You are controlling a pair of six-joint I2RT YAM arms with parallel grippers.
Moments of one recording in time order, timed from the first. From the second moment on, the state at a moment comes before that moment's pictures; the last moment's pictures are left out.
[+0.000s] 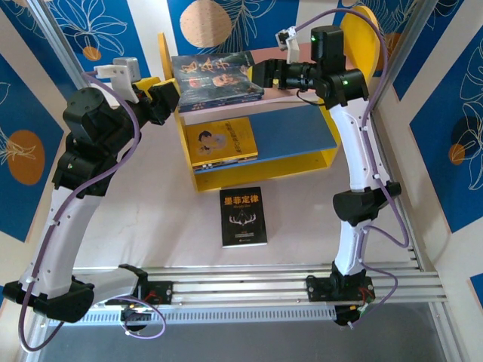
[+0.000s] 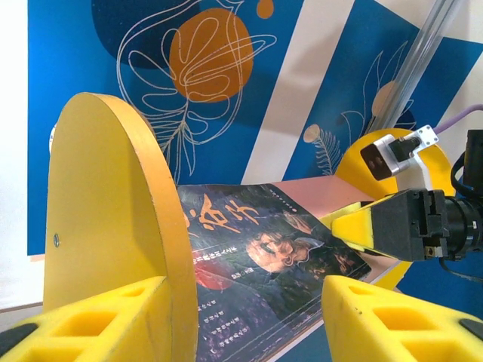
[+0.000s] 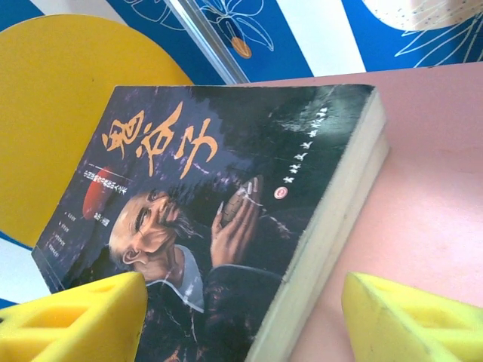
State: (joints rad) left arm -0.37 1.18 1.65 -0.42 0.15 -0.31; right arm 0.30 1.96 2.51 -0.96 -0.69 0.30
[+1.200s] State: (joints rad) left arm -0.37 1.16 1.59 -0.47 0.13 -0.31; right arm 0.28 1.73 2.15 -0.79 -0.80 0.33
